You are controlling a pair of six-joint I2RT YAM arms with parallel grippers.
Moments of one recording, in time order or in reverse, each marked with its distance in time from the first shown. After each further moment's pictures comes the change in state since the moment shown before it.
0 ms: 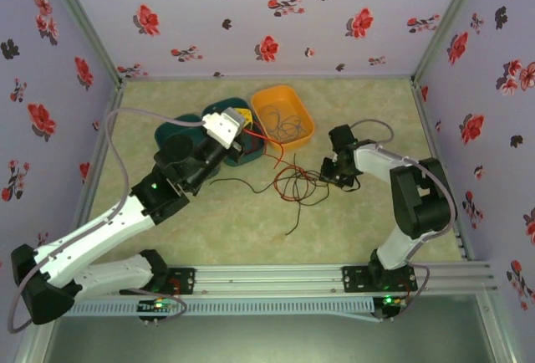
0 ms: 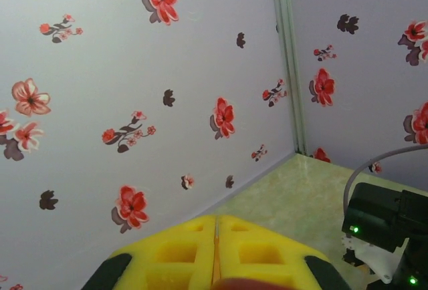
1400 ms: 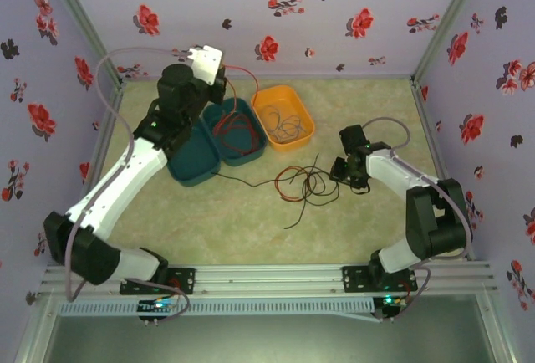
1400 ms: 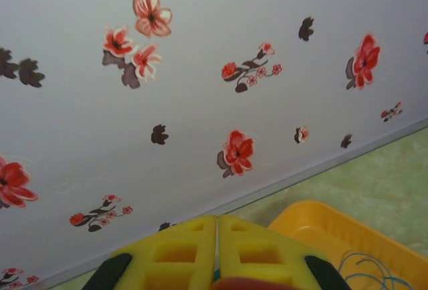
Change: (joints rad) left arm 0.411 0.394 0.428 -0.262 0.071 -0.078; right arm -0.034 -0.167 -0.041 -0.096 0.127 -0.002
